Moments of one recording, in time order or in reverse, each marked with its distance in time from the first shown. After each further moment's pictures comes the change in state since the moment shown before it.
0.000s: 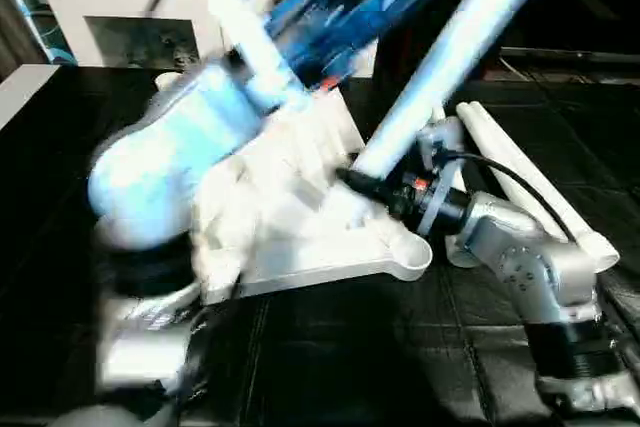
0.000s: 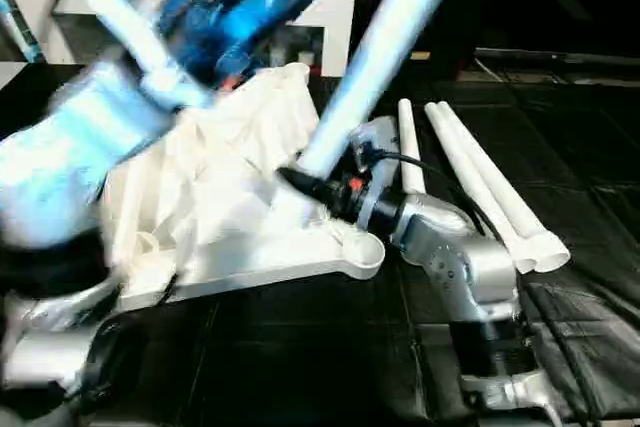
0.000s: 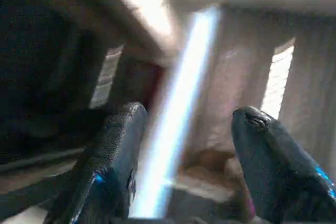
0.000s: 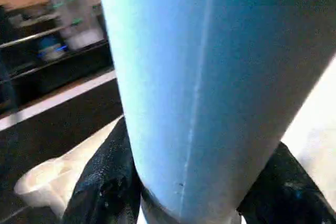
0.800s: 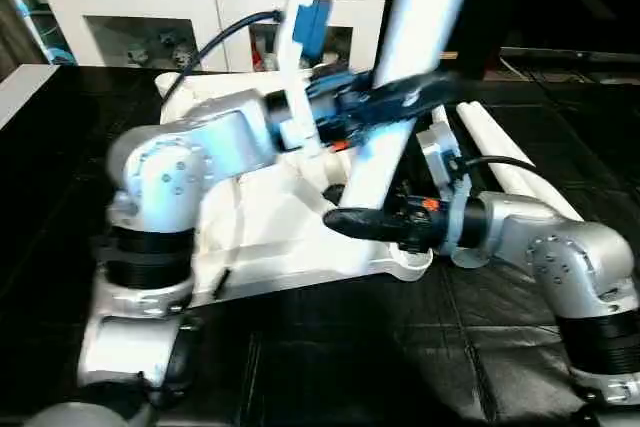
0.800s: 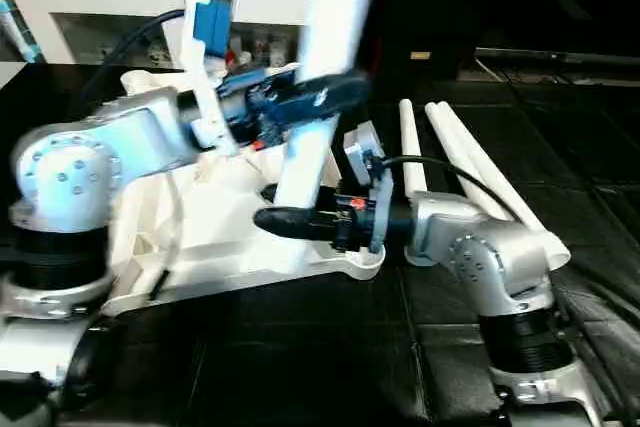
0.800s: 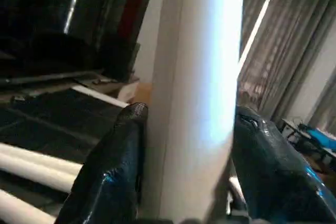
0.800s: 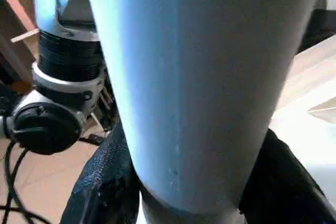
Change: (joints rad) left arm -0.136 -0.035 -0.081 0.187 -0.070 0.175 -0.116; right arm -0.063 -0.150 0.086 -0.120 0.206 0.316 0.330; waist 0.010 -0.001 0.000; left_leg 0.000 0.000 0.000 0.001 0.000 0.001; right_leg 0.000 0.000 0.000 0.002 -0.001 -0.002
